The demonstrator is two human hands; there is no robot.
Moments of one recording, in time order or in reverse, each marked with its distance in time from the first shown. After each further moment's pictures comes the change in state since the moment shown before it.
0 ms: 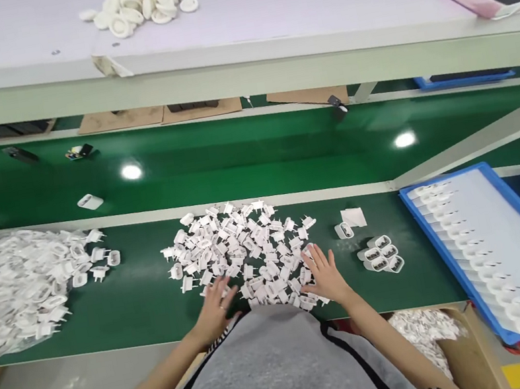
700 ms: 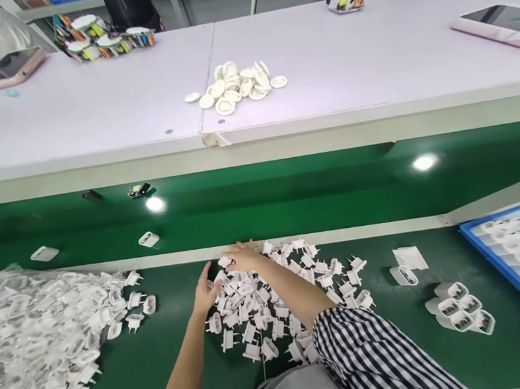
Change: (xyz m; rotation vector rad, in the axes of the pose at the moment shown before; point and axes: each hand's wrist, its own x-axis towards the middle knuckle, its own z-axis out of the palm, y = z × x) left_hand 0.084 -0.183 -0.027 -0.396 0.266 -0.485; right_hand 0.314 -0.152 -0.029 0.302 -0.356 -0.221
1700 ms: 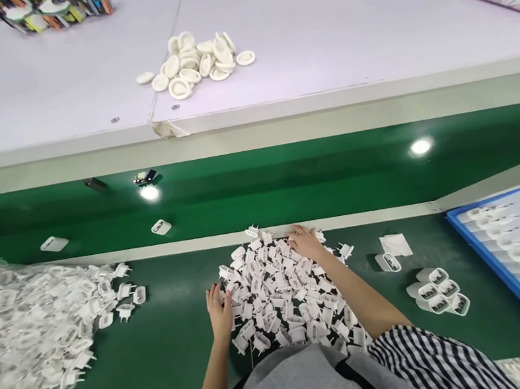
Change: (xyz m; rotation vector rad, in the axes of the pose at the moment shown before) left_hand -0.087 0.061 0.046 0.094 0.117 -0.332; right_hand -0.128 0.123 0.017 0.137 0.280 0.416
